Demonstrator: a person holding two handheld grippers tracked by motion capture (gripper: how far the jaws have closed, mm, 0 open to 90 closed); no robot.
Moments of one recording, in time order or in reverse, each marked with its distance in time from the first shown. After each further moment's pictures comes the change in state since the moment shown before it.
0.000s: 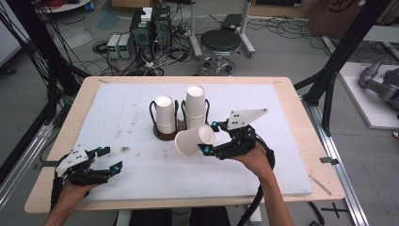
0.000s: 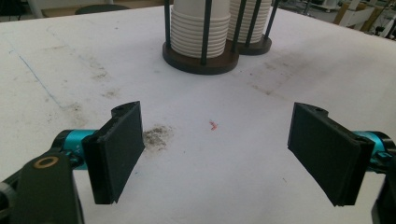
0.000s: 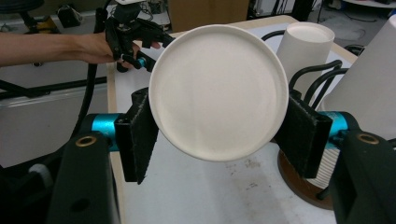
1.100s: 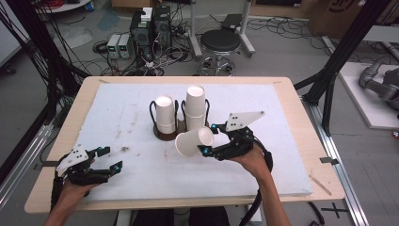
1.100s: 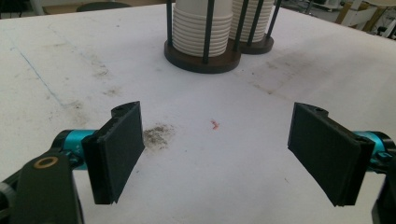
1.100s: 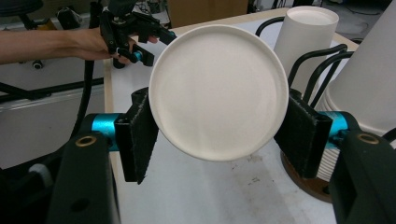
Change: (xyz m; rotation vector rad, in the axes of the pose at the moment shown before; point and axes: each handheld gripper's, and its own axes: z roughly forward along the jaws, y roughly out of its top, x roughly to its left) left arm 0.001 0.000 0.001 0.008 0.003 -0.006; right arm -0.005 -0.013 0.008 0.001 0.001 0.027
